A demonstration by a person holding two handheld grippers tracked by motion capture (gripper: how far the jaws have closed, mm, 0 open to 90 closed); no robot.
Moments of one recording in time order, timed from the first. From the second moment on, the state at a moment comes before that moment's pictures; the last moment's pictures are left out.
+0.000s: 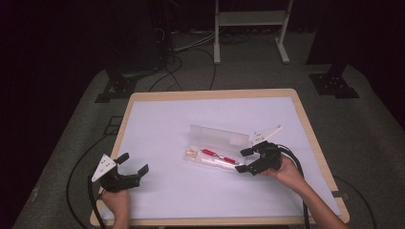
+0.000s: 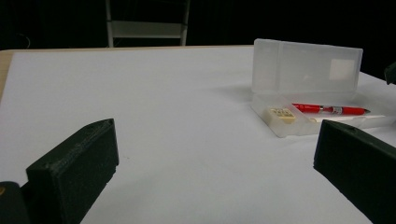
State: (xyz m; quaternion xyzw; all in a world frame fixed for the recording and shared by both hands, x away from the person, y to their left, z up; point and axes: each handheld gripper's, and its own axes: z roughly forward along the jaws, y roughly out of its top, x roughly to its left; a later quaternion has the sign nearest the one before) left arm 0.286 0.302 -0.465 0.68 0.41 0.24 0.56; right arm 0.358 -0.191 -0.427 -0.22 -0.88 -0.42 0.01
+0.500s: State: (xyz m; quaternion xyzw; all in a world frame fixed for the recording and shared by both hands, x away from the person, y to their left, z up) left arm 0.286 0.302 -0.465 0.68 0.41 0.24 0.56; right arm 0.348 -0.202 -0.431 -0.23 -0.88 -0.42 0.00
